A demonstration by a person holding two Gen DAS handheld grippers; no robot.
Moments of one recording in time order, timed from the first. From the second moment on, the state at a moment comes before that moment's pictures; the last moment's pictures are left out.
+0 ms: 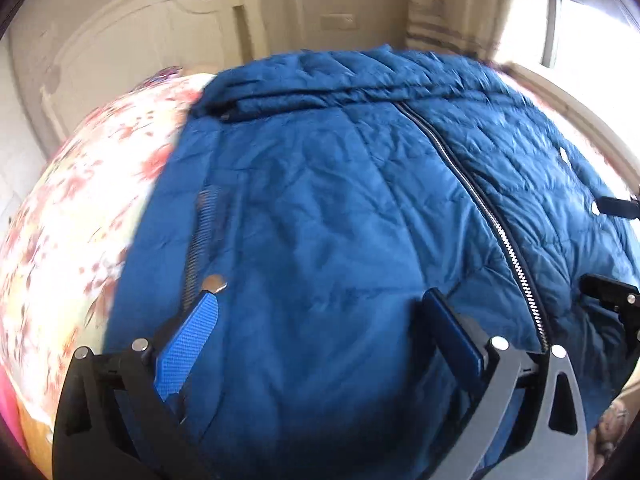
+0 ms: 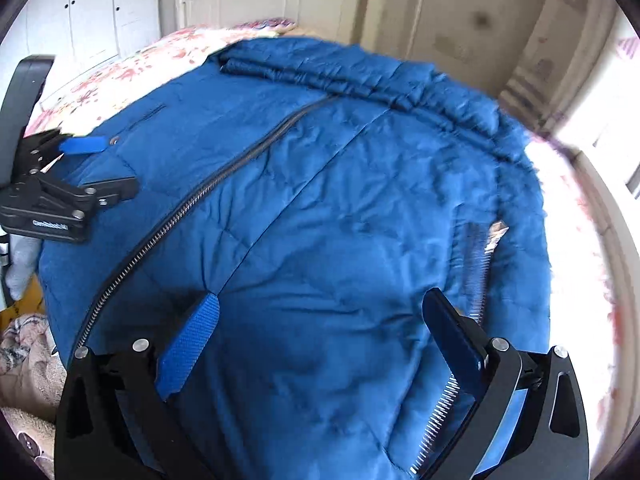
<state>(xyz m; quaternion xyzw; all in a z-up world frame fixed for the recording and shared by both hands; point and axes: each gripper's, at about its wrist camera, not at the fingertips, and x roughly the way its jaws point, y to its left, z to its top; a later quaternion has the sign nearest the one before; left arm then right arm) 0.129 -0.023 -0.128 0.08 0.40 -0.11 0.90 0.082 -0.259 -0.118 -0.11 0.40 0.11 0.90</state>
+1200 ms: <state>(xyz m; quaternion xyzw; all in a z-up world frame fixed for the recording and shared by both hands) 0.054 0.042 -0.134 0.06 0.37 -0.09 0.92 -0.001 -0.302 -0.139 -0.06 0.35 0.13 0.93</state>
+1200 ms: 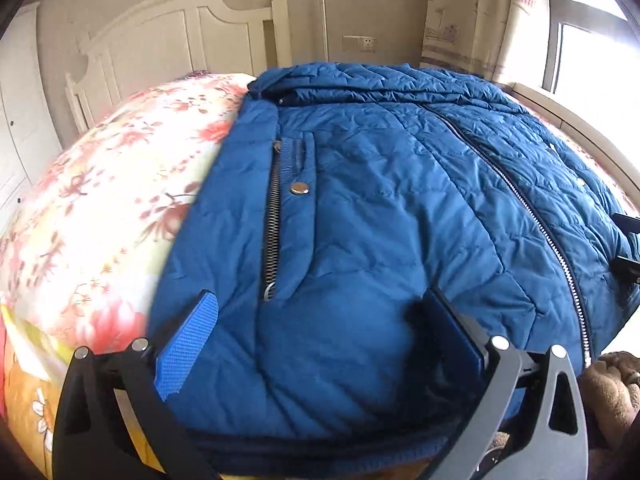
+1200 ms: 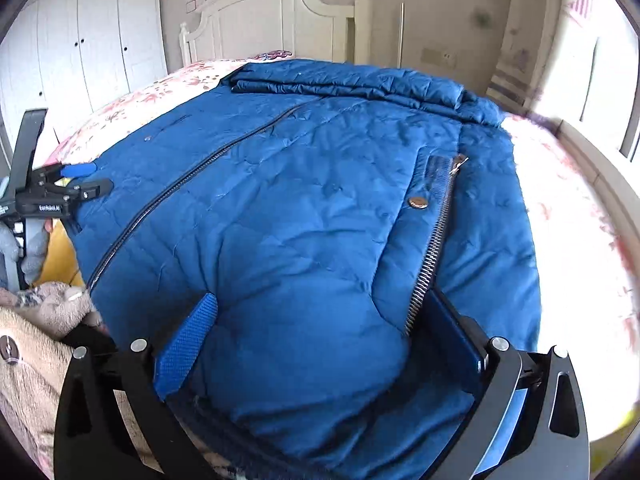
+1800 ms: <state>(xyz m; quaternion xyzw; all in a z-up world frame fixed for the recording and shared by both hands) 0.026 0.140 -0.147 -0.08 0.39 -0.06 0.92 -0.070 -0.377 -0.162 0.06 0.36 0.06 0.93</state>
